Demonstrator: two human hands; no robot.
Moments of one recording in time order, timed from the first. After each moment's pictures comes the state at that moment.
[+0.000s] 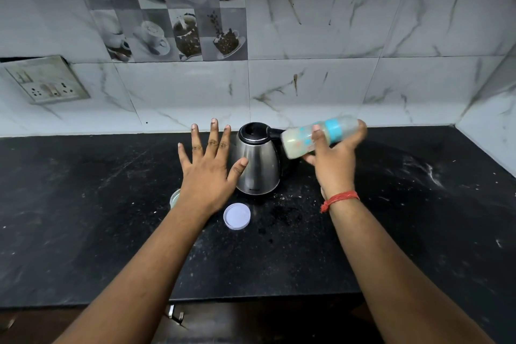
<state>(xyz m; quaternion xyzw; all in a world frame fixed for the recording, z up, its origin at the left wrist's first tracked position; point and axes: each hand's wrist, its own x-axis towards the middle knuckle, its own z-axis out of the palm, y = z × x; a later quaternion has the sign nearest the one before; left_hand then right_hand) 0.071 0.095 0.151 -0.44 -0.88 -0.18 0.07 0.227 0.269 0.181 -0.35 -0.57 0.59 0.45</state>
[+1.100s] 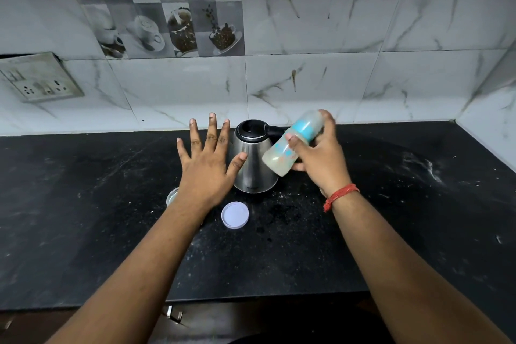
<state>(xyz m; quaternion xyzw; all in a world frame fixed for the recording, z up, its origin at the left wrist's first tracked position) 0.064 0.107 0.151 -0.44 -0.88 -0.18 0.07 0.221 0.275 0.176 -0.33 -0.64 0.58 0.38</state>
